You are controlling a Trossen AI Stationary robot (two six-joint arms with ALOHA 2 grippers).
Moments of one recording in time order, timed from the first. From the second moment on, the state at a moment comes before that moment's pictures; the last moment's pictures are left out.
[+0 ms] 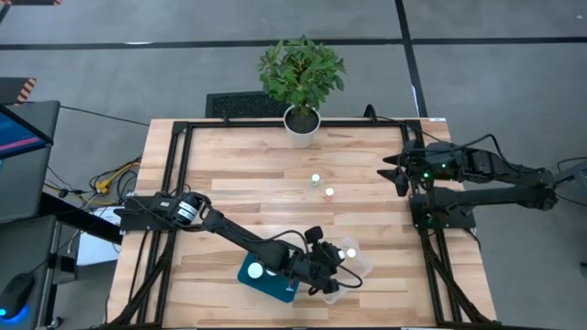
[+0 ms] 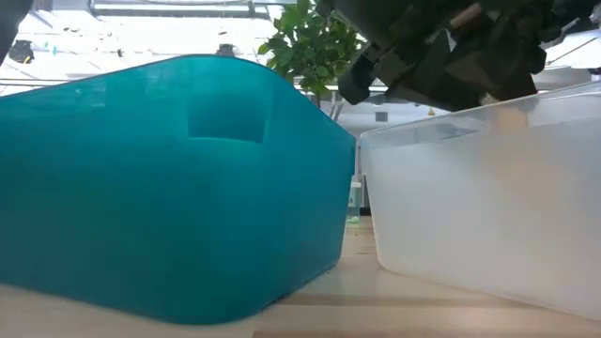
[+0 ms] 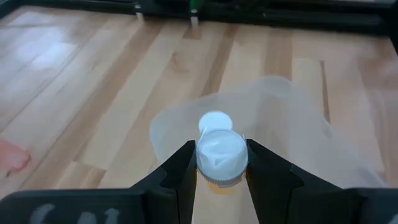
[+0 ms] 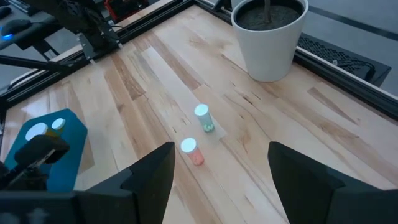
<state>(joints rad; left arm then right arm) -0.42 2.28 1.77 -0.17 -0.60 -0.39 -0.13 0.54 0.77 -0.77 0.21 0.44</state>
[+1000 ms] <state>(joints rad) -0.41 2.28 1.82 -0.19 -0.45 -0.30 -0.13 0.54 0.77 -0.77 0.24 0.44</state>
